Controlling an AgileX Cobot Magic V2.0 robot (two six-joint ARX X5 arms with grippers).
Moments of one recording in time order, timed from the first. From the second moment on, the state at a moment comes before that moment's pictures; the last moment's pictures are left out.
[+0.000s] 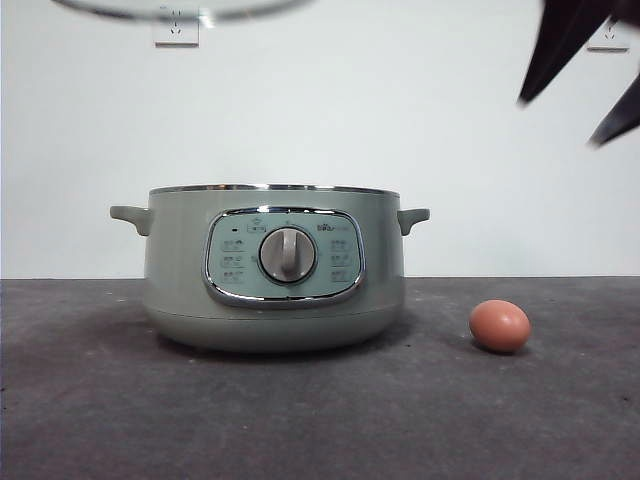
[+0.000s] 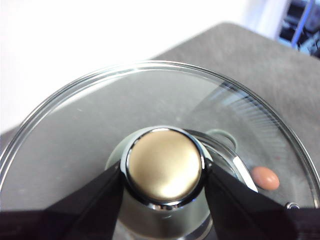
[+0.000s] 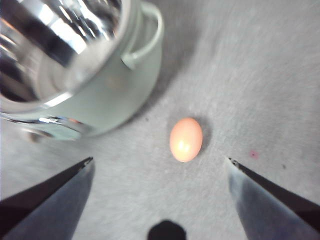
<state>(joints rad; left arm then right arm) -0.35 1.28 1.58 -0.72 0.23 0.14 0.17 1.26 1.14 -0.79 -0.36 -0.06</state>
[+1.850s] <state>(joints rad) -0.22 0.92 1.58 -1.05 0.23 0.13 0.36 1.48 1.14 -0.68 -0.10 0.02</state>
